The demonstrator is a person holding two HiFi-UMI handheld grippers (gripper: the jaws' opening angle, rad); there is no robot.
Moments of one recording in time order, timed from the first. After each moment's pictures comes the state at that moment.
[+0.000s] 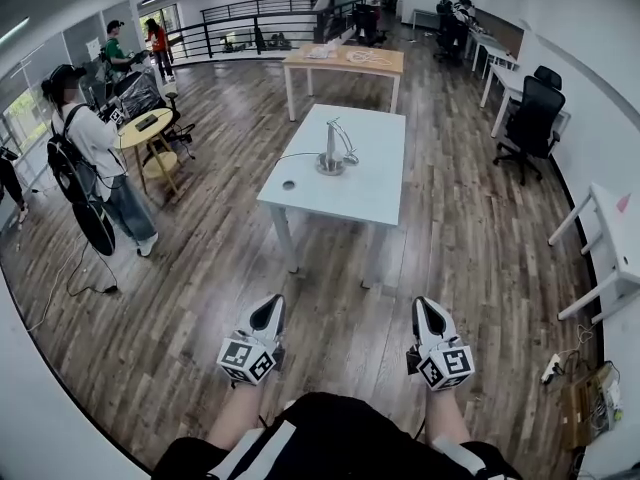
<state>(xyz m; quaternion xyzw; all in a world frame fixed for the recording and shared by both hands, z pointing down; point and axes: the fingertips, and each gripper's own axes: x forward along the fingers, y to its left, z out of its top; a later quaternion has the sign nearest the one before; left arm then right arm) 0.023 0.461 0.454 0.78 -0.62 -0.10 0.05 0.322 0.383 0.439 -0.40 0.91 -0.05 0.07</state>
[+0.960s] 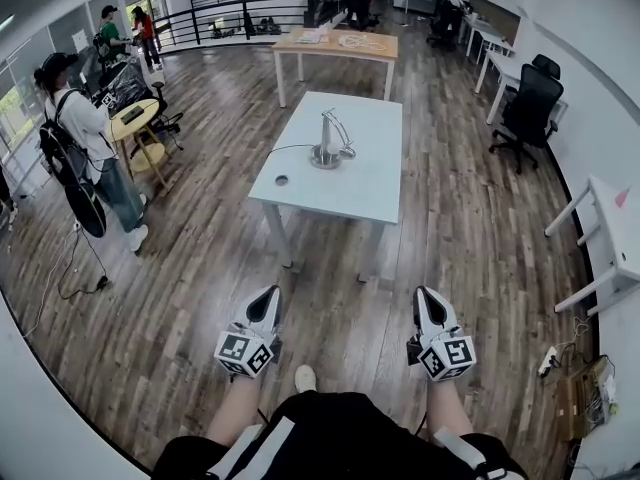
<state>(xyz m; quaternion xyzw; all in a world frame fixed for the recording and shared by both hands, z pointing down) -0.004 0.409 0.464 0.78 -0.61 -0.09 0.06 0.301 0.332 0.443 -0.41 0.91 -0.06 0.05</state>
